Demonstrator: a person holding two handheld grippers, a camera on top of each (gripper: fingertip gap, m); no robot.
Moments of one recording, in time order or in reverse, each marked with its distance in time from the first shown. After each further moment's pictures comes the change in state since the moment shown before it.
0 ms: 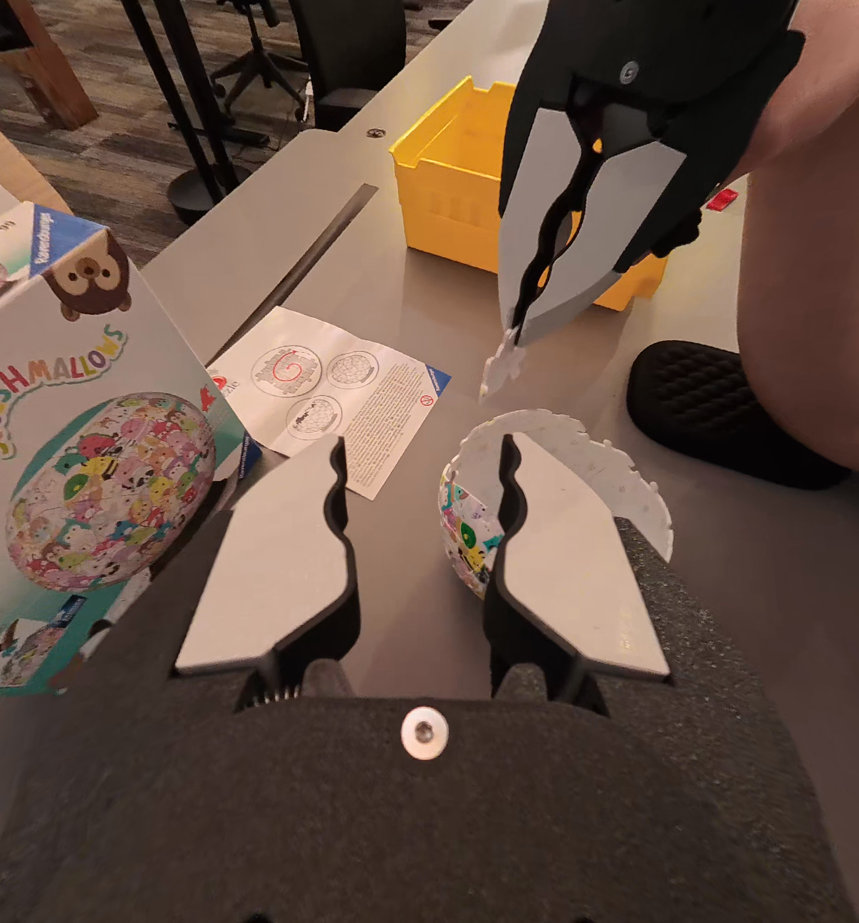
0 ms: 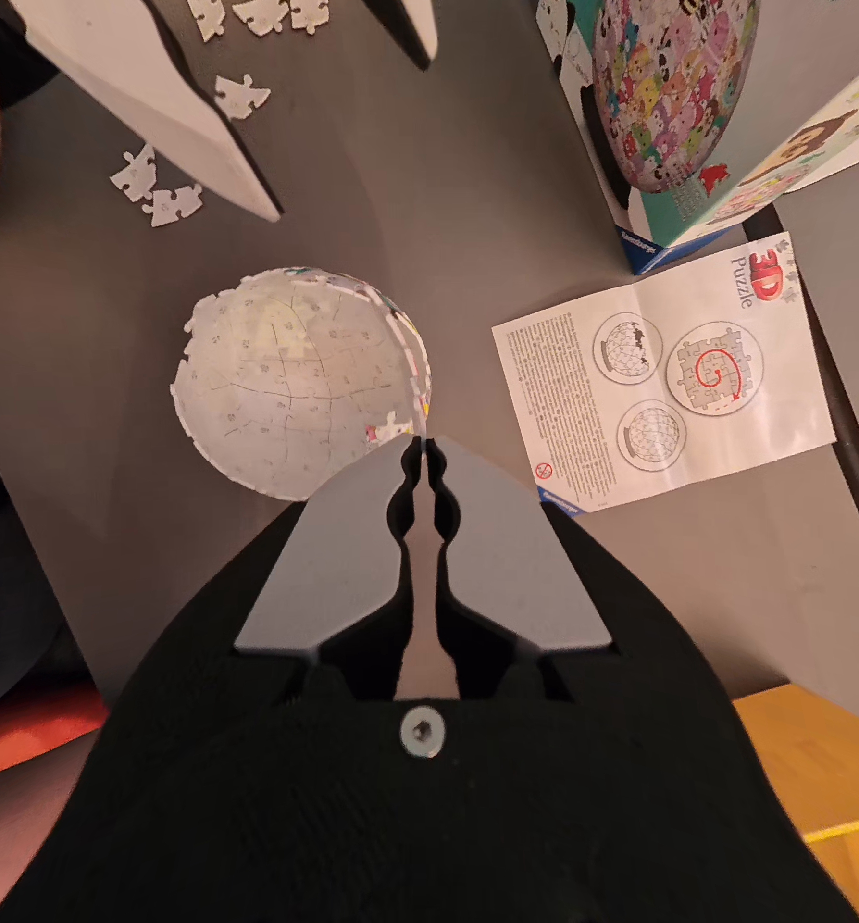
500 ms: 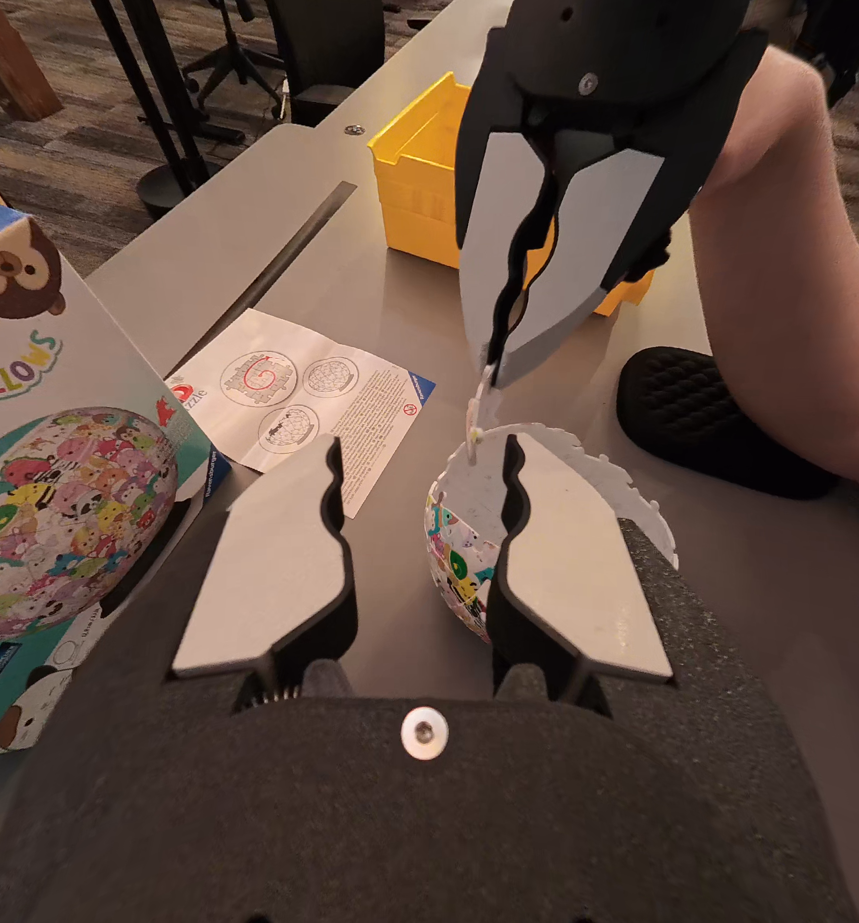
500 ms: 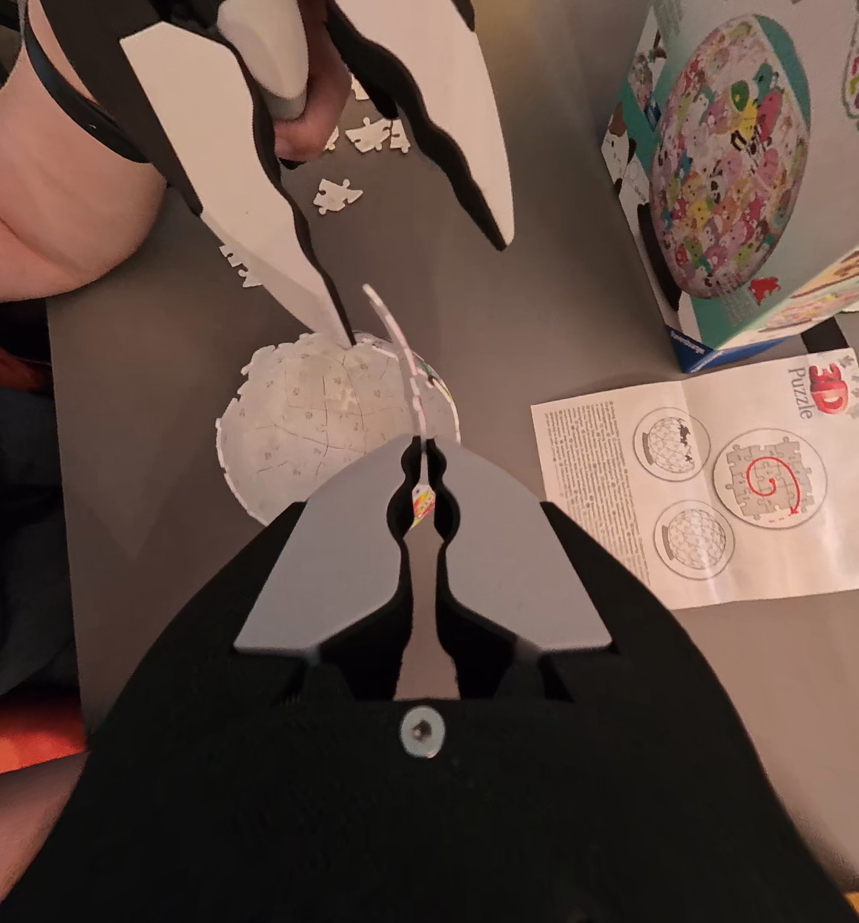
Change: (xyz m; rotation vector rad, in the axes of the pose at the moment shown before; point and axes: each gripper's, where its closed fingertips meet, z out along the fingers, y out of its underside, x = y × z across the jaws) left arm 0.006 0.002 0.022 0.006 0.040 -0.012; right arm -0.009 -0.021 0.011 0.173 -0.167 -0.067
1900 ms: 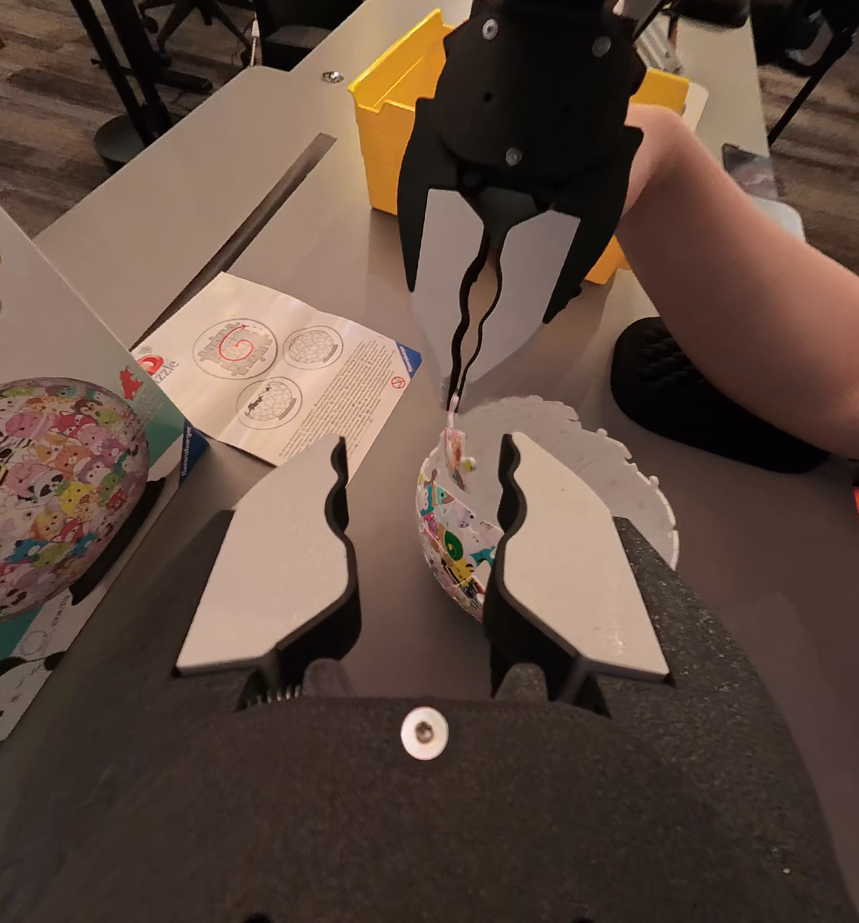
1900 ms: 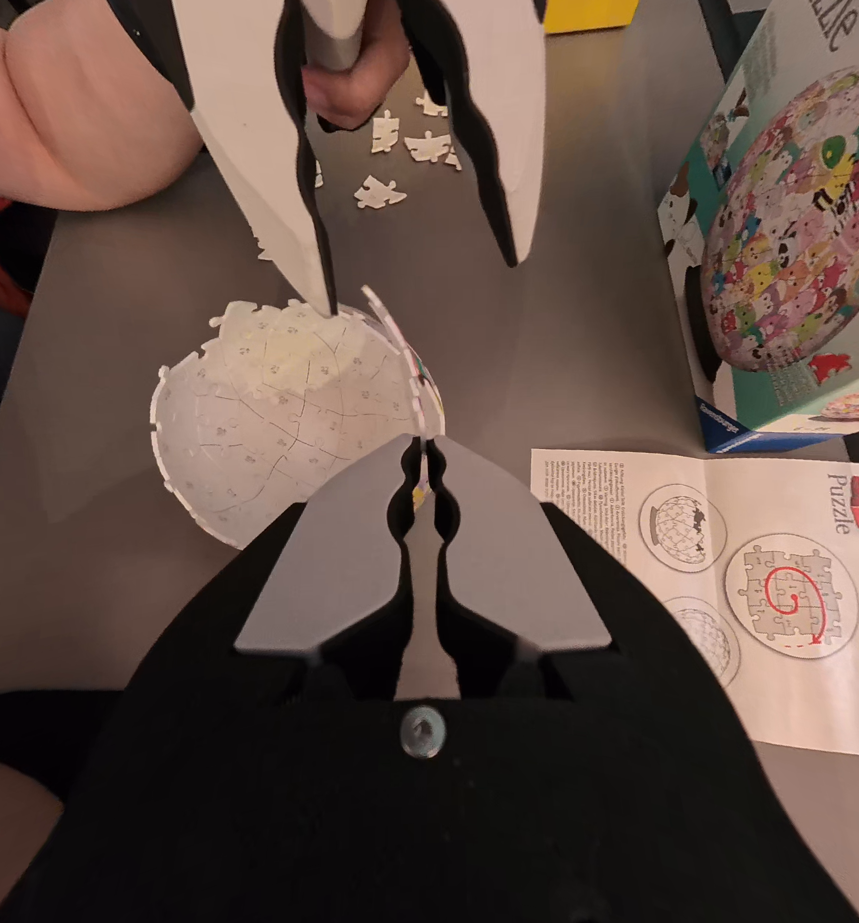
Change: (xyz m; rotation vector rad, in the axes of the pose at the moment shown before) left arm 0.002 0.015 0.006 -0.067 0.032 -0.016; right arm 0.012 0.015 0.032 0.106 -0.123 -0.198
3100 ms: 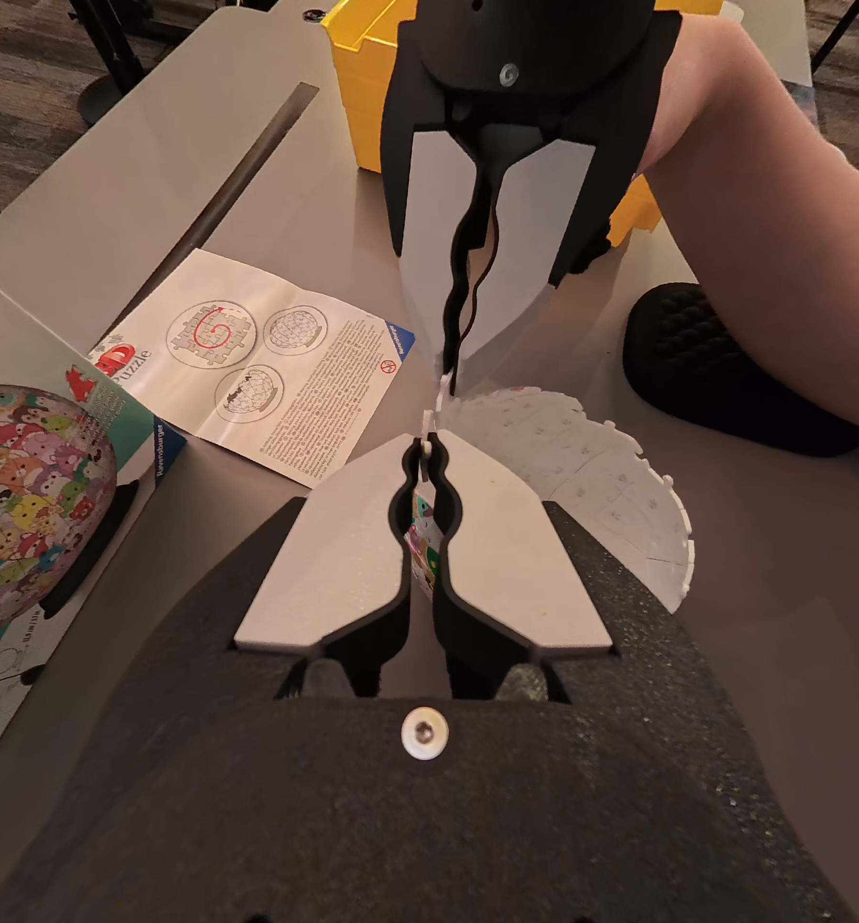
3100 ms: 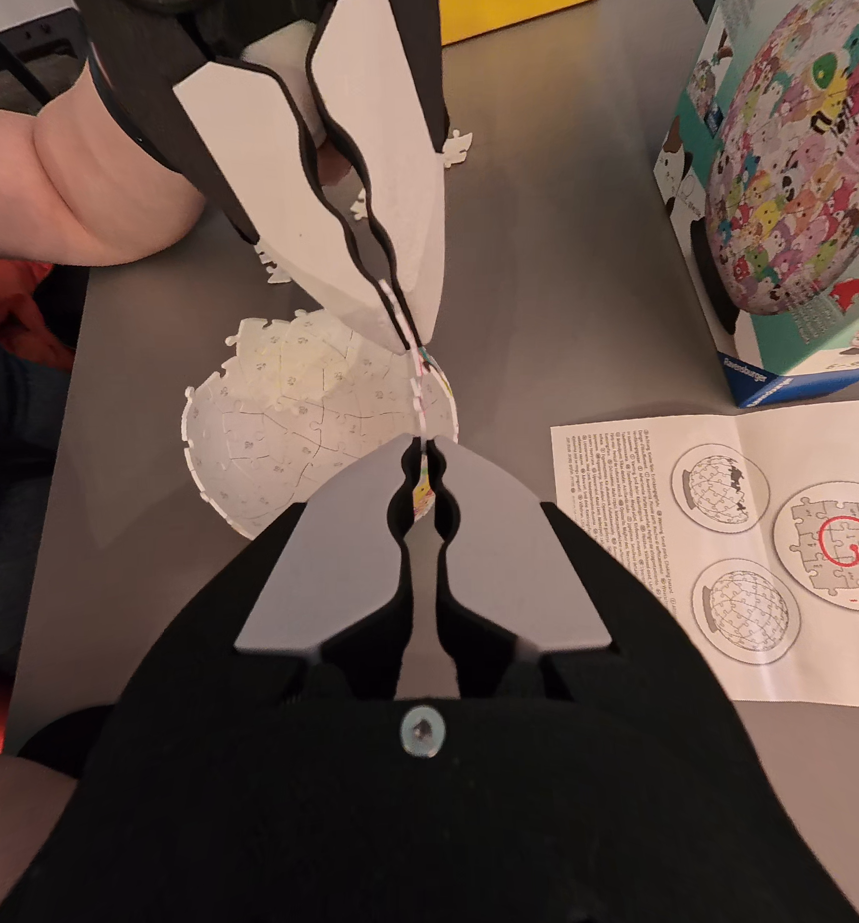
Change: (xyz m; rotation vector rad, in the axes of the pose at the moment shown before) left arm 0.009 0.010 0.021 -0.070 -0.014 0.037; right arm -0.005 0.004 -0.007 0.018 -0.004 0.140
